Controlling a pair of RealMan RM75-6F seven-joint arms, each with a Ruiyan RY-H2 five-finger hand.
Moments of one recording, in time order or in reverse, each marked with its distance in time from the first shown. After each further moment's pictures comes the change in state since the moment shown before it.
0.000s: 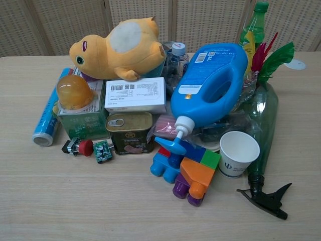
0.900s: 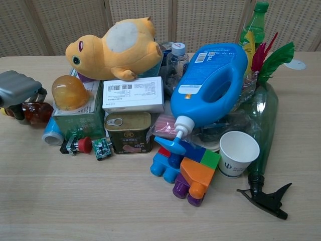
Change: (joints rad) left arm 0.145 -0.722 0.354 0.923 0.194 -0.154 -0.235; right arm 0.000 0.000 0.015 0.029 0.031 -0.006 0.017
